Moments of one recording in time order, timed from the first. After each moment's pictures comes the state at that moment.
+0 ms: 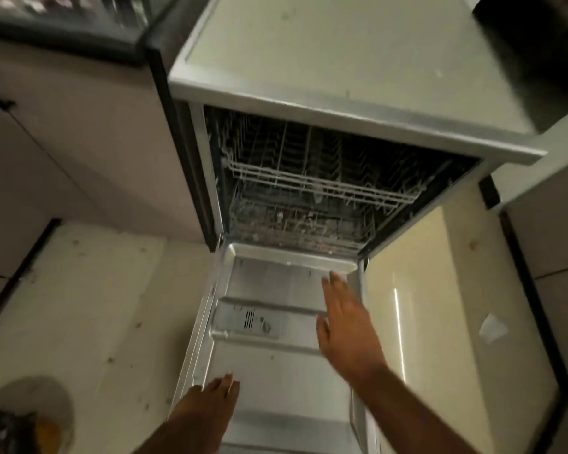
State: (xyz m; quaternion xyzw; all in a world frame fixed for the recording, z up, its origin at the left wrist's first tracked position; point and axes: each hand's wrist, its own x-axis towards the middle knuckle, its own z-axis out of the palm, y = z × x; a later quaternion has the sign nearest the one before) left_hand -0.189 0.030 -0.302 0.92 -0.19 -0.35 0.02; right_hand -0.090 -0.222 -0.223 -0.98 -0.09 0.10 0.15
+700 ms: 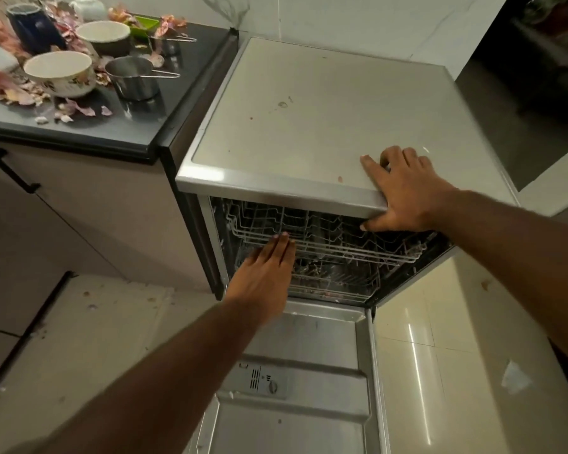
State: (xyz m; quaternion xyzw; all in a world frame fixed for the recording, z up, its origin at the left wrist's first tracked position) left_hand 0.080 -0.007 -0.144 0.98 -0.17 -0.06 0.07; right_hand 0.200 -0.268 -0.003 -0.97 -0.22 0.01 -0.13
